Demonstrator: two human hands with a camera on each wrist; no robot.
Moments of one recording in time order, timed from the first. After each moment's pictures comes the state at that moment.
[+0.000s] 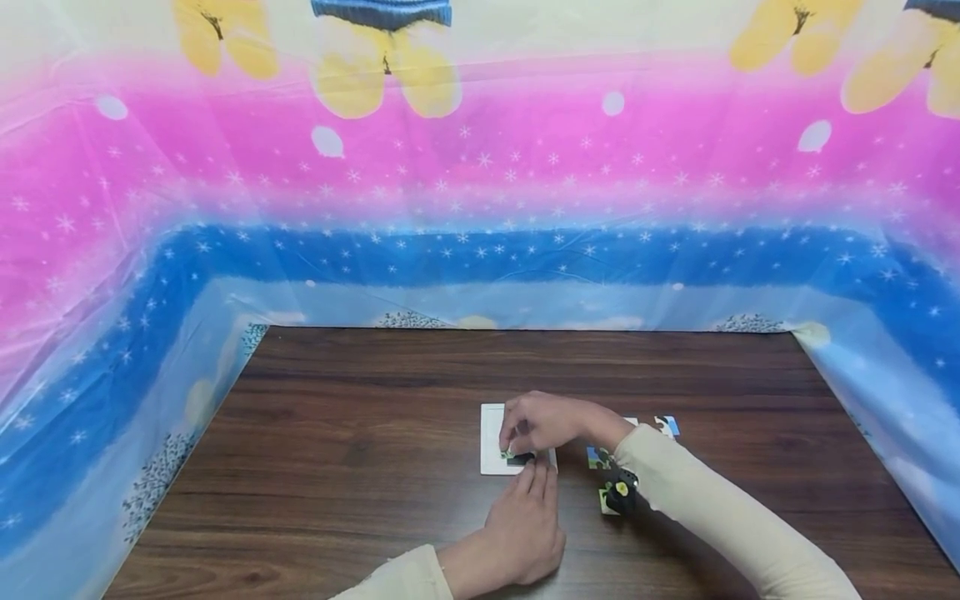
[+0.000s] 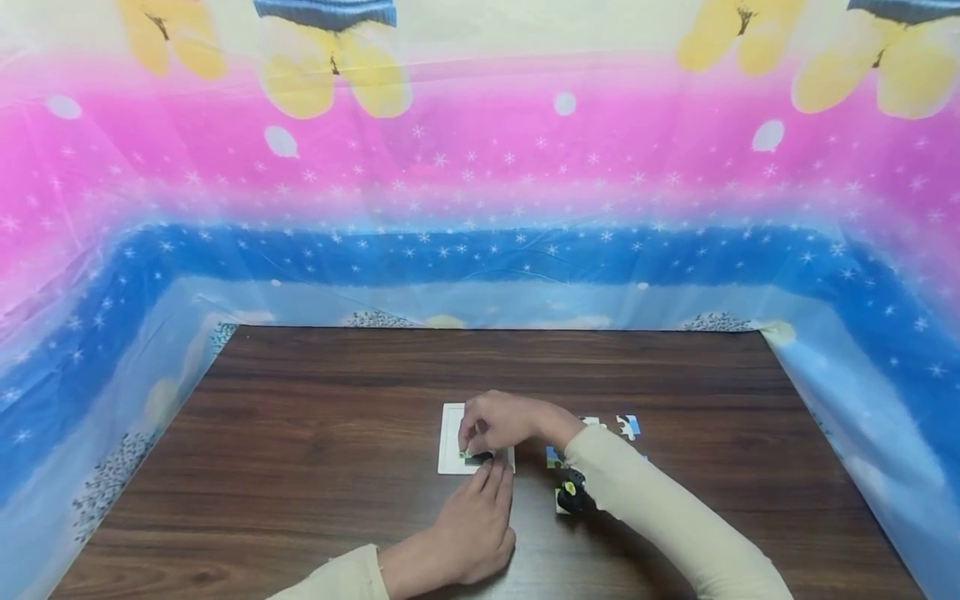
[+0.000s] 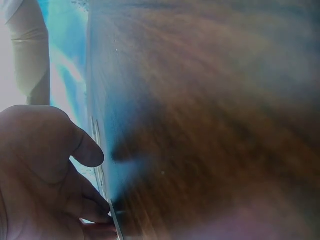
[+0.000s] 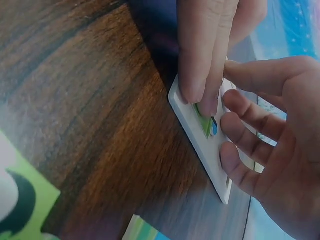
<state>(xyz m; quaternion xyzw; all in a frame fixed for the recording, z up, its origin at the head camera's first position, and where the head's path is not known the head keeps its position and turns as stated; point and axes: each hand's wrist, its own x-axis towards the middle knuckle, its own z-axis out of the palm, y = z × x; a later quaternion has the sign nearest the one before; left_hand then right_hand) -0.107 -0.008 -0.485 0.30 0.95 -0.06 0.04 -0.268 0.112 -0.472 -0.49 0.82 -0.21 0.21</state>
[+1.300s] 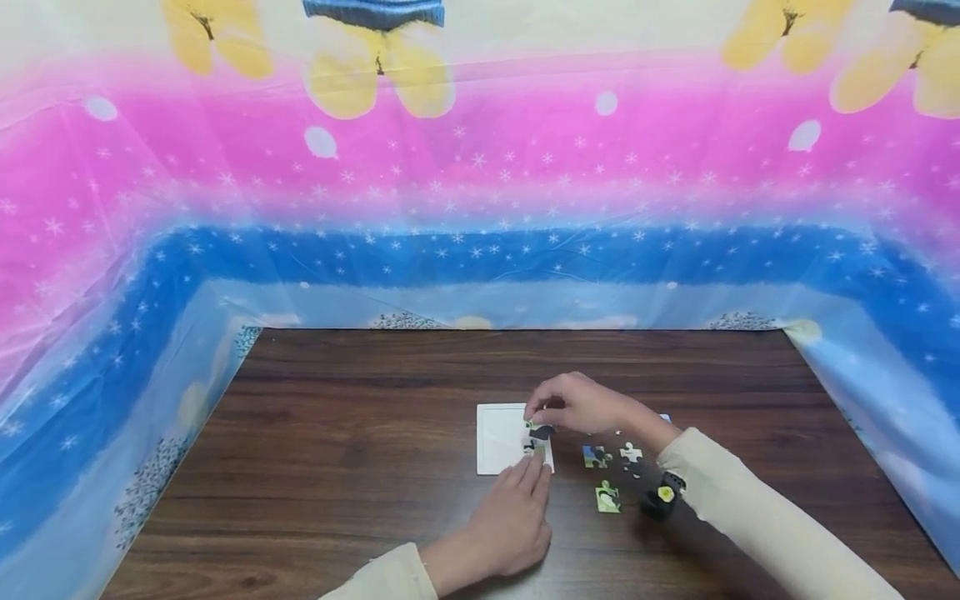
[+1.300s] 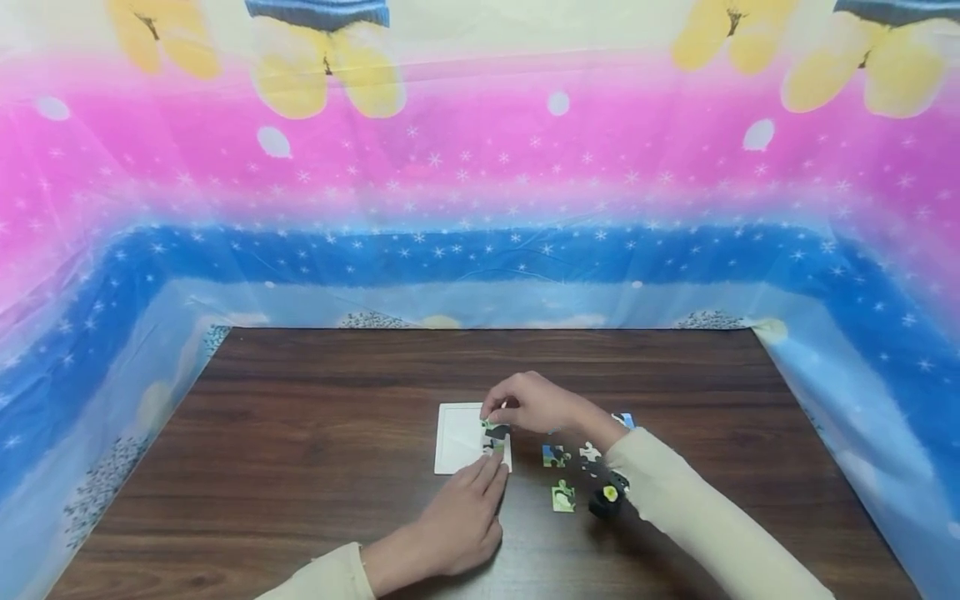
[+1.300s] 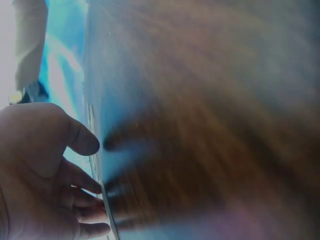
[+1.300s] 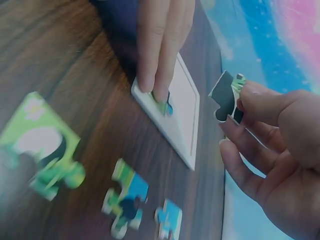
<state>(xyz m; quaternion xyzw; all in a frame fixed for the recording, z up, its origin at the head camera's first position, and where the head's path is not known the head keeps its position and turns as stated) -0.116 -0.025 -0.491 0.33 0.94 0.02 0.04 -0.259 0.158 -0.442 -0.42 0.84 -0.30 0.15</state>
